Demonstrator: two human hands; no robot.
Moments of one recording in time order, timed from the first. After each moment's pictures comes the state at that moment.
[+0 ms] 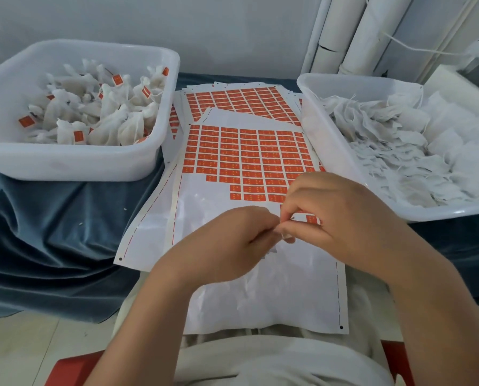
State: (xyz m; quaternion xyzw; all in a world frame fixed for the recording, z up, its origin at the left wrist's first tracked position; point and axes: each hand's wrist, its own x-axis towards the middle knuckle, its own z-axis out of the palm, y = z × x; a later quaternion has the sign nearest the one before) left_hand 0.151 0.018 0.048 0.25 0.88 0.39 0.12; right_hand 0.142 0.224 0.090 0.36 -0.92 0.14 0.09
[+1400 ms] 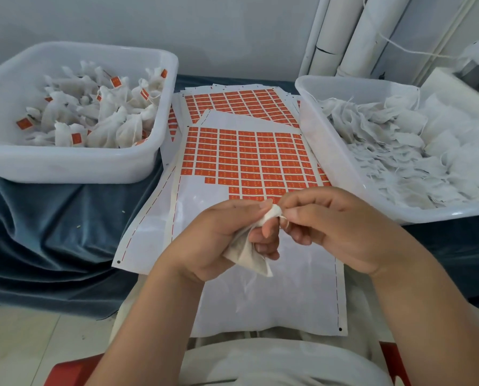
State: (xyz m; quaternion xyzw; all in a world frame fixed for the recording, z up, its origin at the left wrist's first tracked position) left_hand 0.146 0.012 0.041 0.19 0.50 0.79 0.30; right_hand 0.138 0.221 0.083 0.19 -0.75 0.59 -0.24
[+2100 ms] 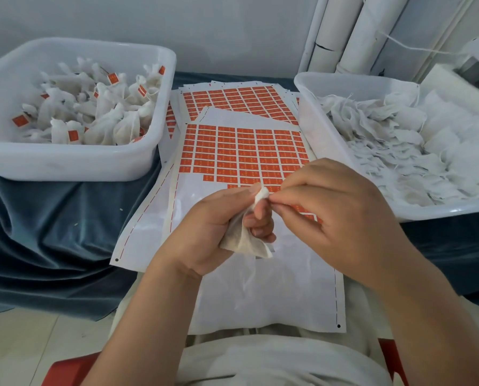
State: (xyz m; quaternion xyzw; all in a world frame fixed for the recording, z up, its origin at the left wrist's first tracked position) left_hand 0.144 0.013 0.042 0.17 0.48 0.82 0.25; right_hand 0.150 0.214 0.088 0.38 -0.87 0.16 0.27
